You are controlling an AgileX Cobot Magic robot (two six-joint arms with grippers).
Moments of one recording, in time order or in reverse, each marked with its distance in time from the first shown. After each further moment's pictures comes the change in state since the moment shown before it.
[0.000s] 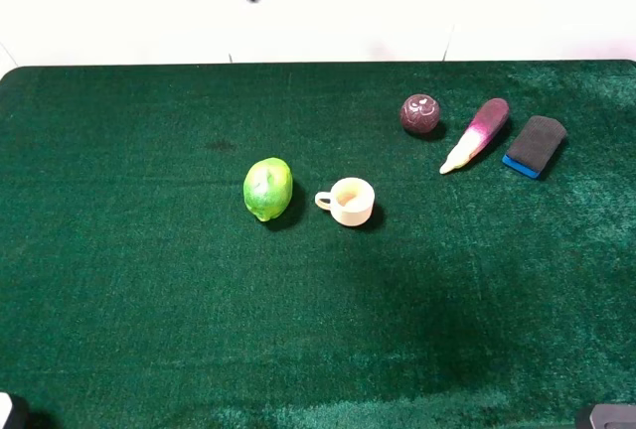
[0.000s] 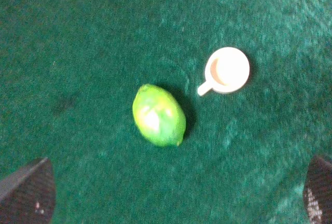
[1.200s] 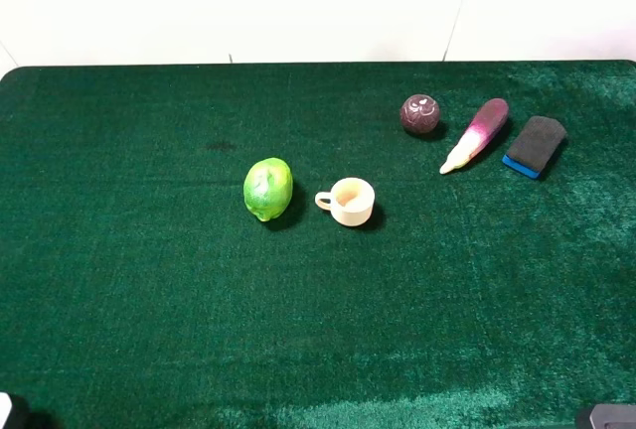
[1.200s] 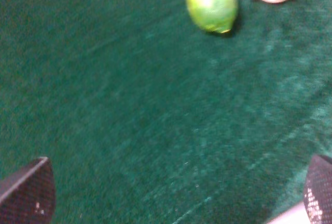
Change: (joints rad) left arm 0.286 -1.070 0.819 -0.025 -0.002 0.002; right arm 0.000 0.000 0.000 0.000 0.000 0.000
